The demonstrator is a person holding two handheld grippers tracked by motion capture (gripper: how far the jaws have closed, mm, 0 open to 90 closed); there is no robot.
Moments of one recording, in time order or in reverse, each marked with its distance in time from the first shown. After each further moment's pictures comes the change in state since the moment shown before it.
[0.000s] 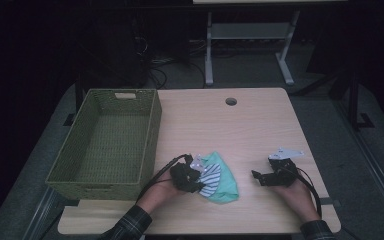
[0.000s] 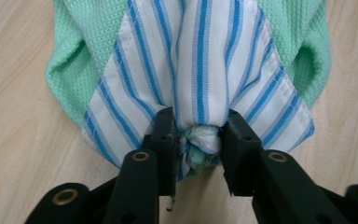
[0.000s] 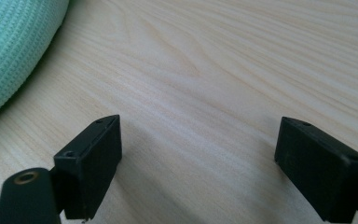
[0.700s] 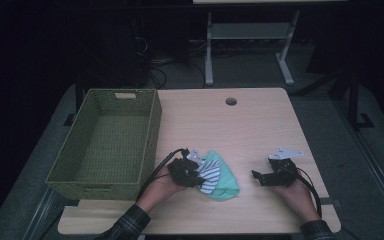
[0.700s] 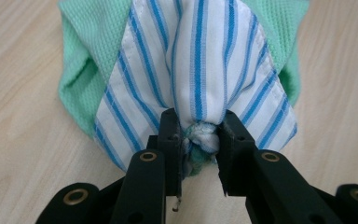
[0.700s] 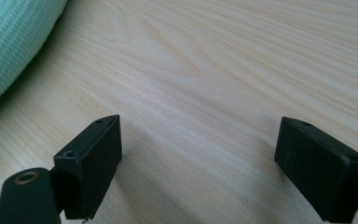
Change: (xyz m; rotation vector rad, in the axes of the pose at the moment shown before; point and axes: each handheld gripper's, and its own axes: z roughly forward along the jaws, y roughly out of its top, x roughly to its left) left arm 0.008 0.008 -0.018 -0.051 -0.047 -0.120; right arm 0.000 0.000 0.000 0.003 0.001 0.007
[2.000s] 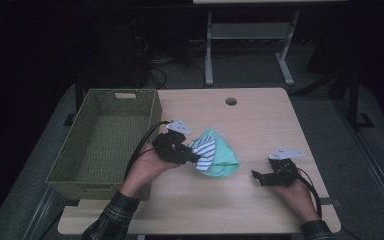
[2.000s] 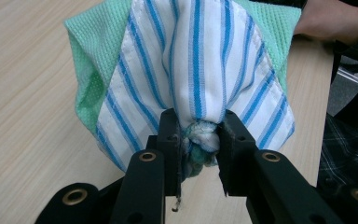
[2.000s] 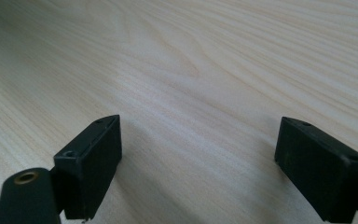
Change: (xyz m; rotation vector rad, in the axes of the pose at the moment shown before) left arm 0.016 0.037 -0.086 -0.136 -0.019 -0.047; right arm 0.000 0.000 0.000 0.001 0.000 0.000
